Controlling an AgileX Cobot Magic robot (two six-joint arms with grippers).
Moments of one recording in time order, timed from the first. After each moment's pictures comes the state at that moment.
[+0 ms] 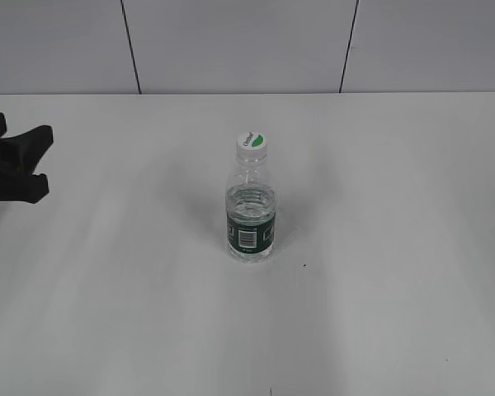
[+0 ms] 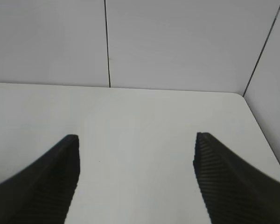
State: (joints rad) left arm -0.13 1.45 -0.29 0.23 -0.90 -0.03; right arm 0.08 0.60 -0.54 -0.02 0.26 -0.07
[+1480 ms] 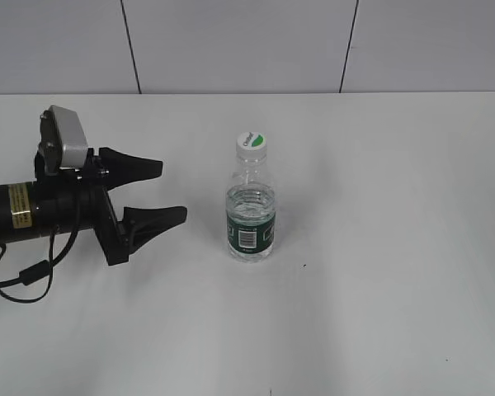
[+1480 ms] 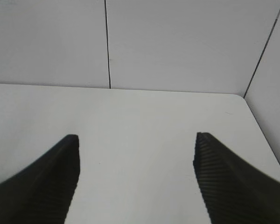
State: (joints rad) left arm -0.10 2.00 -0.66 1.11 -1.15 -0.25; right arm 0.08 0.62 -0.54 -0.02 0.24 -0.07
